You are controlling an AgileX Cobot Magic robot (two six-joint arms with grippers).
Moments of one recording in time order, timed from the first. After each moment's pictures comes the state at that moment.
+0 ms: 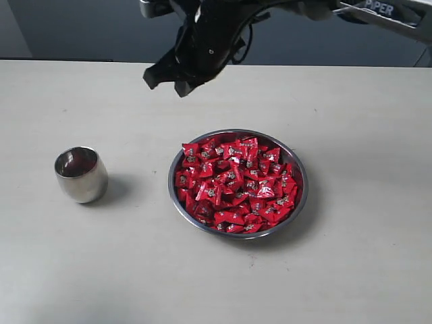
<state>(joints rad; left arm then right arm) 0.12 0.00 0.00 0.05 0.29 -0.02 0.76 2.10 -1.88 0.21 0.93 -0.21</state>
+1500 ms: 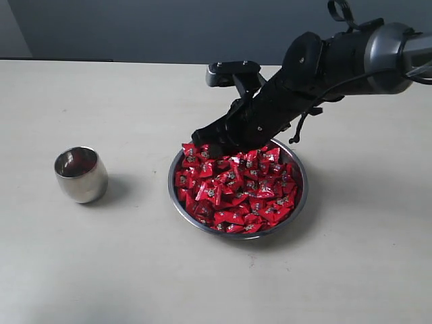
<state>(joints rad) 0.12 0.00 0.00 0.05 0.29 -0.02 0.67 1.92 -1.22 0.56 0.52 -0.39</state>
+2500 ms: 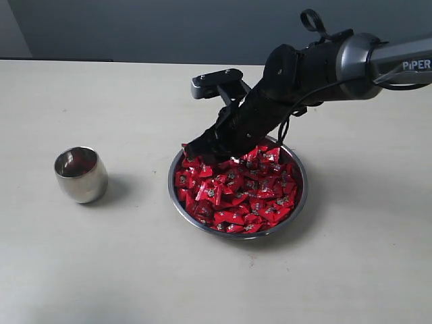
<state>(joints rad) 0.12 0.00 0.00 0.05 0.29 -0.02 0.71 2.00 -1.28 0.48 0.51 -0.41</state>
